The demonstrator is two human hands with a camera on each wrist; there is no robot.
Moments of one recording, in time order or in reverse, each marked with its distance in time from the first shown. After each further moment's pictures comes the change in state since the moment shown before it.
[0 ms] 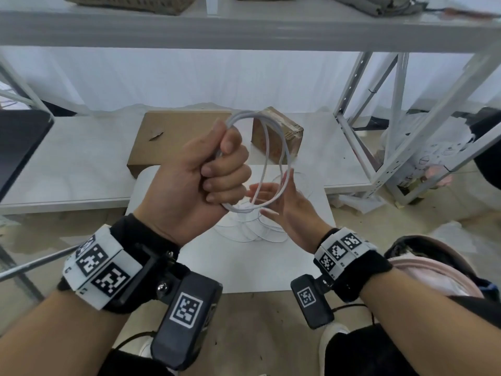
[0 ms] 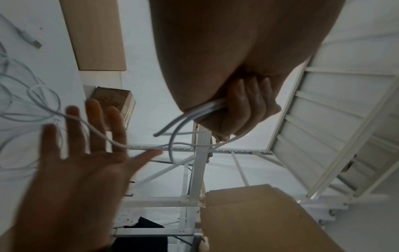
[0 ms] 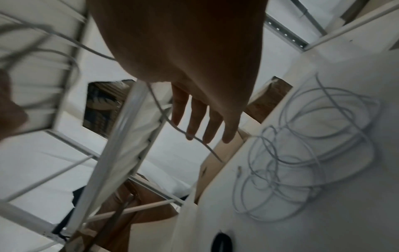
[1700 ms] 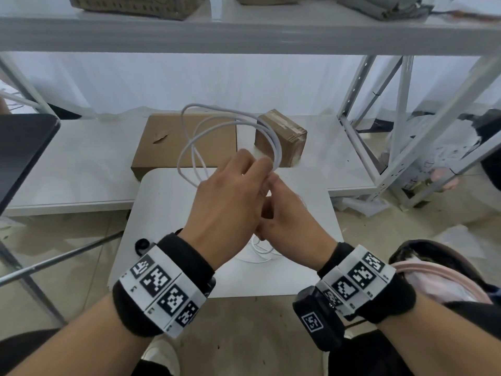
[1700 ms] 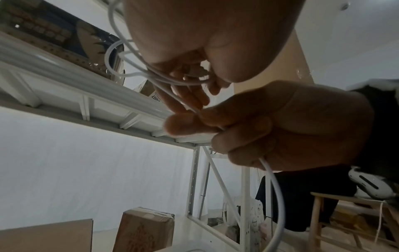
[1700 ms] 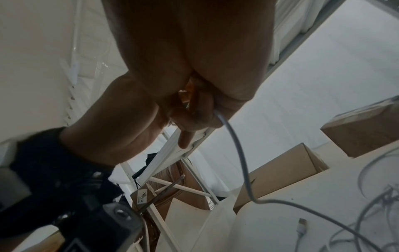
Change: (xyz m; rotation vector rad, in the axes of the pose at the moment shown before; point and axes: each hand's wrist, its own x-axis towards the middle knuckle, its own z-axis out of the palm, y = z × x) left_hand 0.011 -0.047 -0.009 1.978 0.387 0.539; right_hand -0.046 -0.050 0.040 -0.527 -0.039 -0.254
